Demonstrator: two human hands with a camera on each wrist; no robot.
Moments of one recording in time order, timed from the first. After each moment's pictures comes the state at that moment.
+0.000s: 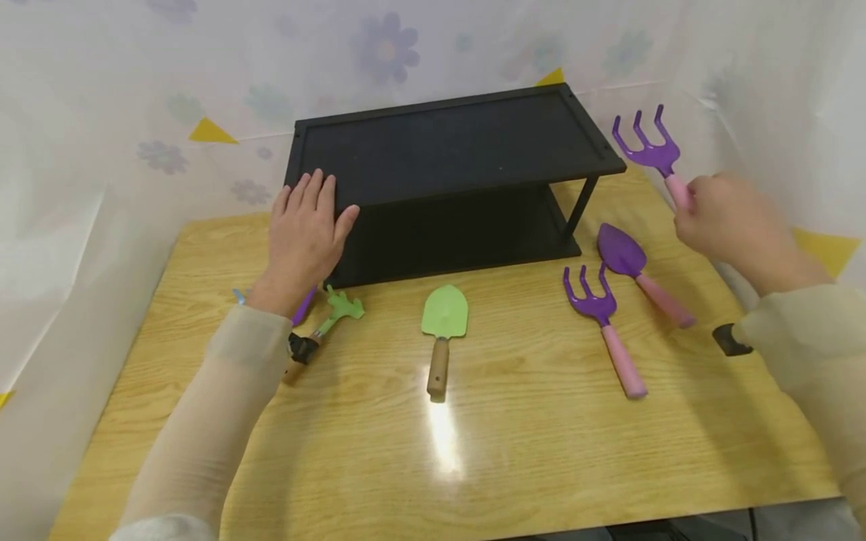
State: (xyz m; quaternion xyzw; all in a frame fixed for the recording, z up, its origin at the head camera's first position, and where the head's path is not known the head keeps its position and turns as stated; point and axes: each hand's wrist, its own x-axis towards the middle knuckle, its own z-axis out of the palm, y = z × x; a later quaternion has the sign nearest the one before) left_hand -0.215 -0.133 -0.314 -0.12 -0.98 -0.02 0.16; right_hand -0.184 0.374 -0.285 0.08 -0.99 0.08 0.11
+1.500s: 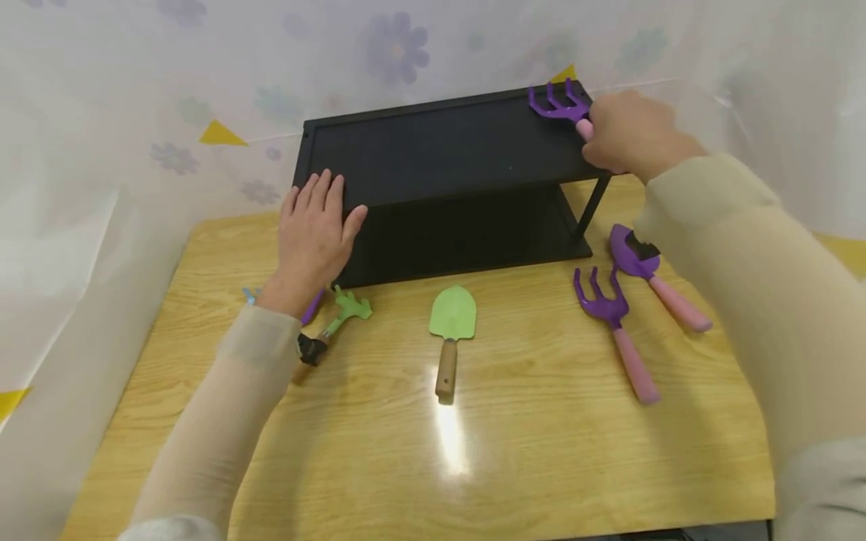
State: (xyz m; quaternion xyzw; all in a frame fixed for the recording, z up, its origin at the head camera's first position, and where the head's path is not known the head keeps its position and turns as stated) left_hand -0.210 -0.129 -0.315 -0.11 -0.98 -0.03 0.16; right_hand -0.268 0.270 -0.211 0.06 -0.99 0.01 -0.08
